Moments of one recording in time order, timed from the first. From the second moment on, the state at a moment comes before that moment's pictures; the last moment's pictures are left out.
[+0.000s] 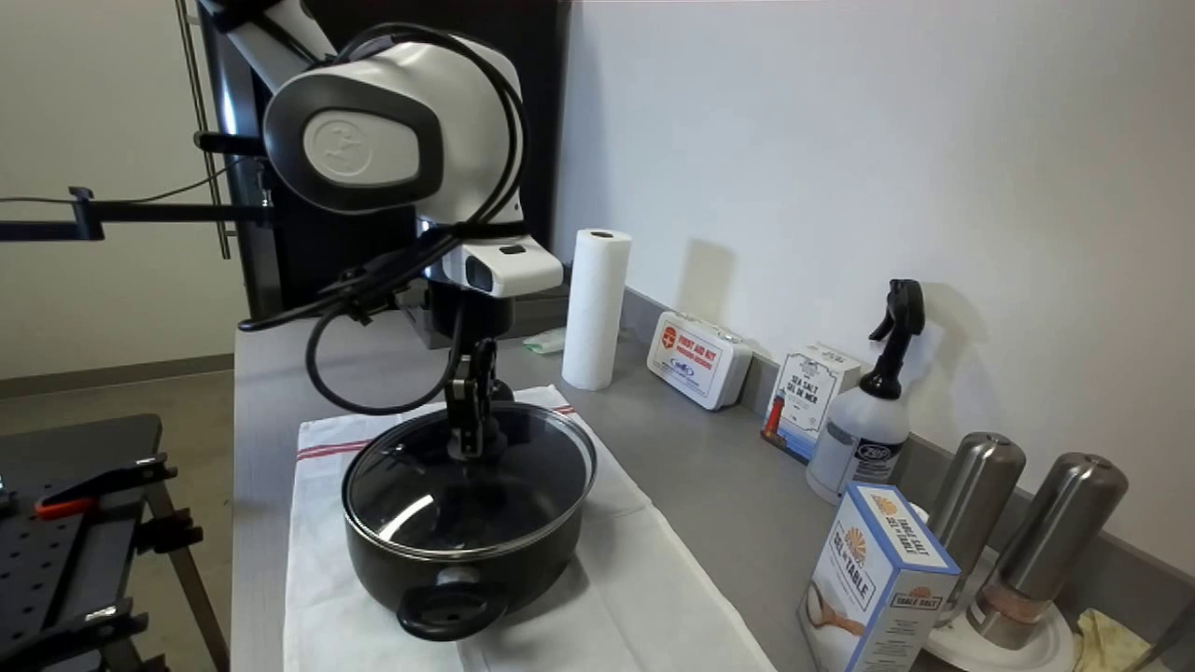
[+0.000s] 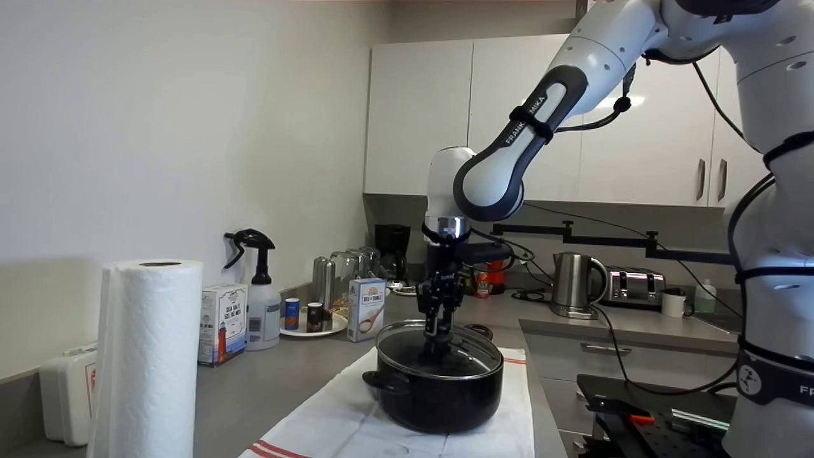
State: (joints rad) arm -0.10 0.15 -0.12 -2.39 -0.06 2.59 0.35
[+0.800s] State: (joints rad) arm -0.10 0.15 -0.12 -2.39 0.00 2.58 0.34
